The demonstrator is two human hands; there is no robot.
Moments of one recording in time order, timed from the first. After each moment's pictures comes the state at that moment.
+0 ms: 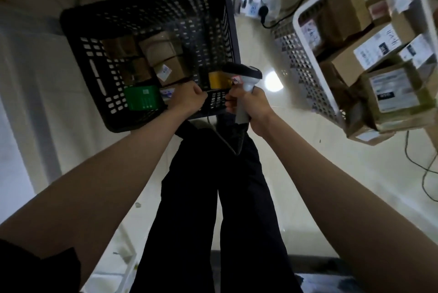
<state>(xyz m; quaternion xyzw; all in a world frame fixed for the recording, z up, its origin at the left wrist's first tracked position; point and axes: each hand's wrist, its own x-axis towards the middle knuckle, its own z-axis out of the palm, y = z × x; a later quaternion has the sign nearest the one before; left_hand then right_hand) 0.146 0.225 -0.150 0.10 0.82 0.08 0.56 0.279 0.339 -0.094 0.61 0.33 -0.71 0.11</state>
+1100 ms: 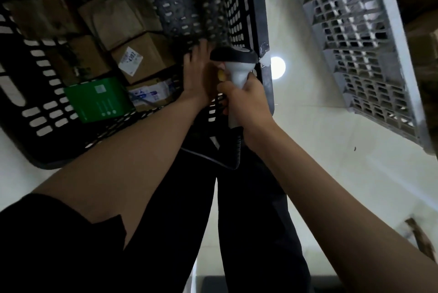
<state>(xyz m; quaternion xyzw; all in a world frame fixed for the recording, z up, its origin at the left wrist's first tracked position) 0.172 0.238 -0.425 0.37 0.86 0.03 0.34 0.258 0.287 -0.285 0.64 0.40 -0.65 0.07</state>
